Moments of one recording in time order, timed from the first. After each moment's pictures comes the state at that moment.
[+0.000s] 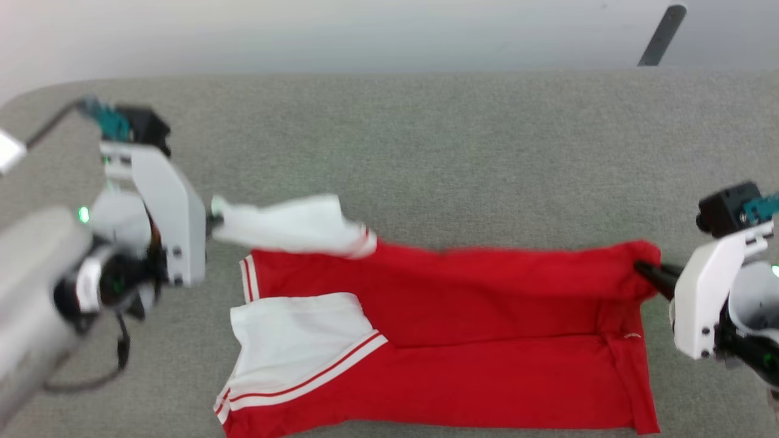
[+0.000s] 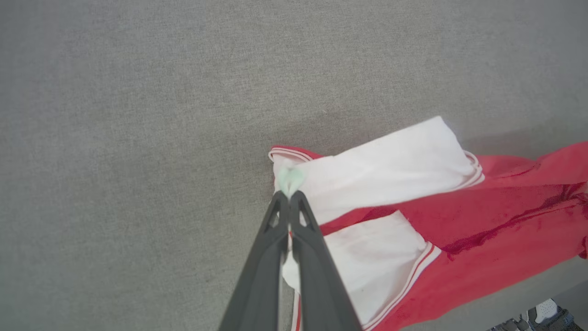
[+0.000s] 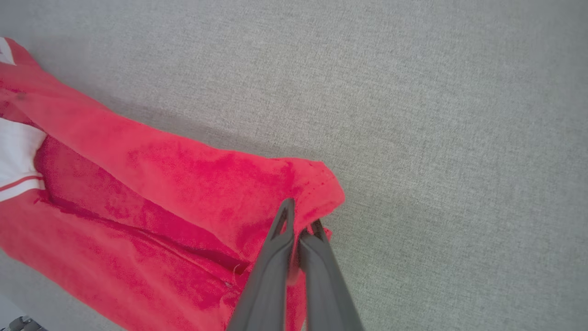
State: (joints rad) left arm -1.03 0.89 -1.08 0.16 -1.38 0.26 0.57; right arm -0.40 -0.47 0.22 0.07 0.63 0.13 0.76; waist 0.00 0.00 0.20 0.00
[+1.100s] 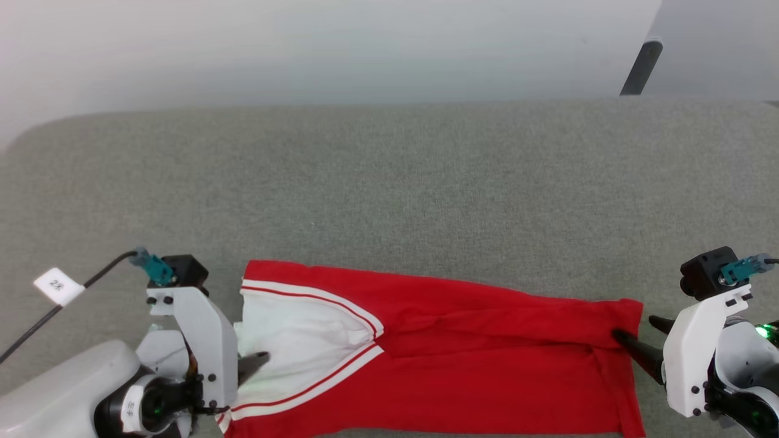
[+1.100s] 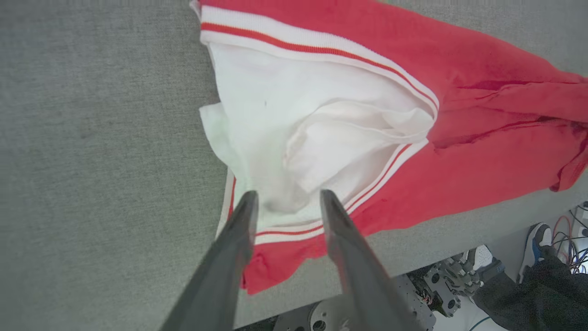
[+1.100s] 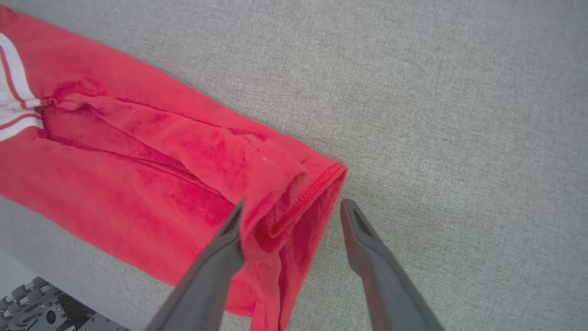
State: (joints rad) left arm -0.71 0.93 -1.12 -0.02 -1.53 0.39 0.47; right arm -0.24 -0.47 0.23 0.04 0.61 0.13 0.76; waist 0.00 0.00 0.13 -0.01
